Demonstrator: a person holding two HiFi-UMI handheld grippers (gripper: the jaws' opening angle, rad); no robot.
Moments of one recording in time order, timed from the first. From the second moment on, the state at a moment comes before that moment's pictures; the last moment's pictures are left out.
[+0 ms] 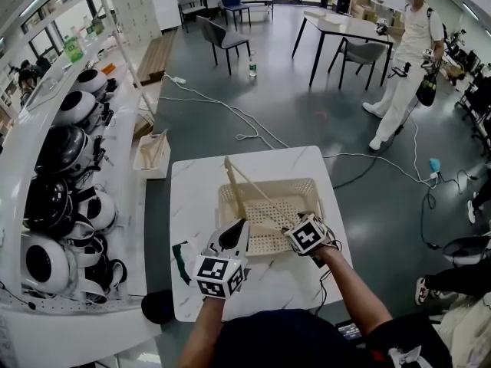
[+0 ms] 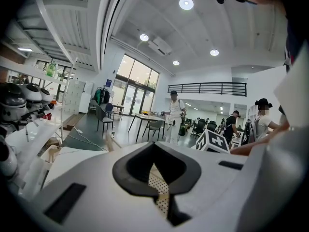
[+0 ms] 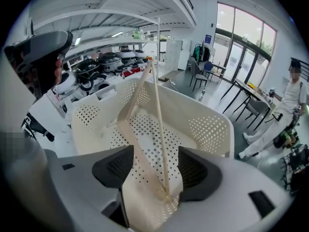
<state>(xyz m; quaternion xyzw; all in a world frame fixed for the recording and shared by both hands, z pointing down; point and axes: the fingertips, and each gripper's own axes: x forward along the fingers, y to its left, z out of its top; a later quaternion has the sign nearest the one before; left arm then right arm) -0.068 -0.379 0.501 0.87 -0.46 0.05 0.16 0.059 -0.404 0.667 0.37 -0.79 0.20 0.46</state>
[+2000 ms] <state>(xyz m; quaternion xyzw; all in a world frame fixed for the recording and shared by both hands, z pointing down) -0.002 -0.243 0.473 0.87 -0.48 0.07 0.11 0.086 -0.287 0.562 0.40 -0.86 0.15 0.29</state>
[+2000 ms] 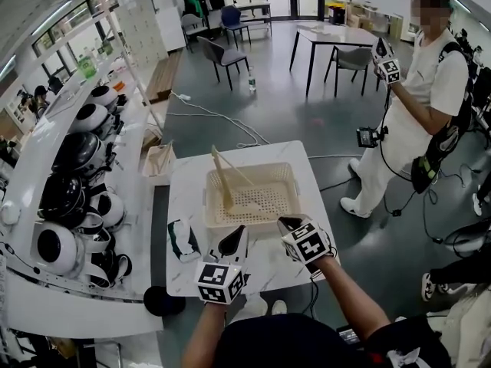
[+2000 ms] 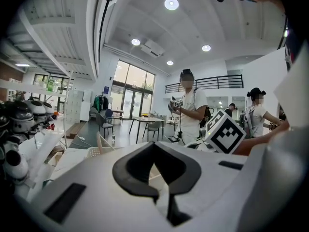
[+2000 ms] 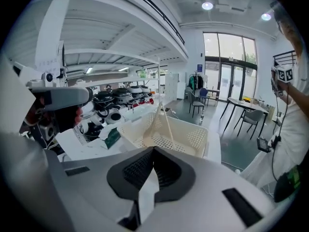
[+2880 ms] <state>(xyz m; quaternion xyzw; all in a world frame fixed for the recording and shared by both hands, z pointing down) -0.009 -0.191 0.468 0.87 -0.48 0.07 0.11 0.062 -0.249 0.525 0.39 -0.89 0.14 0.19</state>
